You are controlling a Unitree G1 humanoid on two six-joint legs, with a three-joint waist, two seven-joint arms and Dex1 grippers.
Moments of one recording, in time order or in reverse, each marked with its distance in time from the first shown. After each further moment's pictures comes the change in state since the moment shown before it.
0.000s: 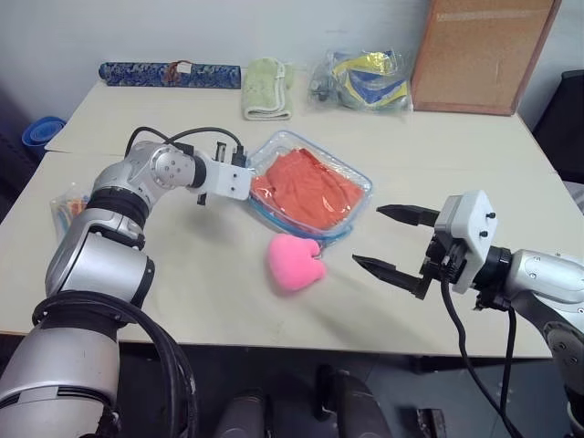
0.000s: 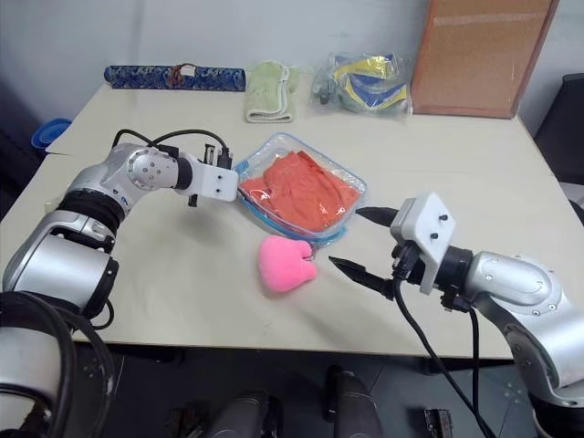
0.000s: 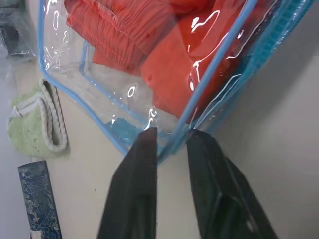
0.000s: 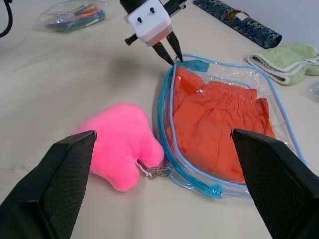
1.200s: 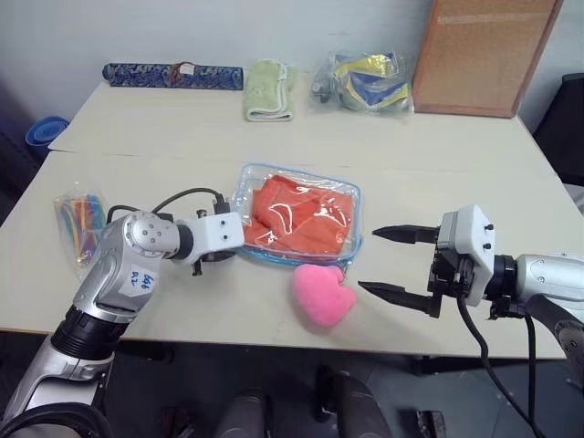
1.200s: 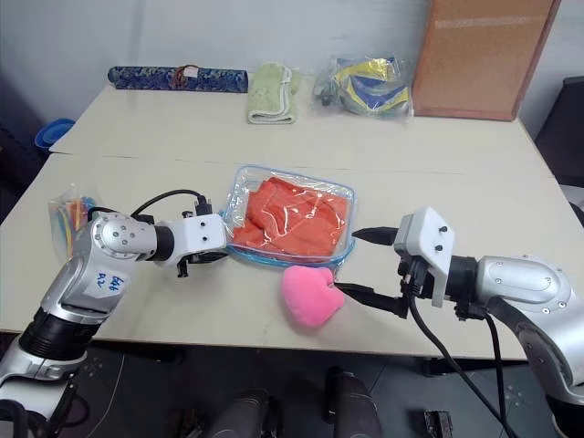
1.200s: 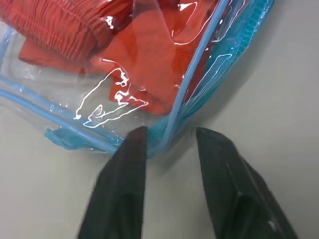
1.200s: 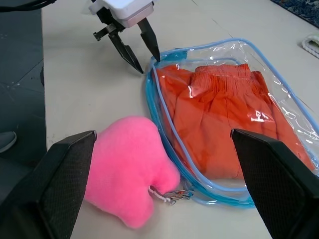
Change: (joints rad) left arm 0.809 0.160 0.276 -1.526 -0.272 1.228 -0.391; right arm 0.039 -0.079 0.002 0.049 0.043 -0.026 0.160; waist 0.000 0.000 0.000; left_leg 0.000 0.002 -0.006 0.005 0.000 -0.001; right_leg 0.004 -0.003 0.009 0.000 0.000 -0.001
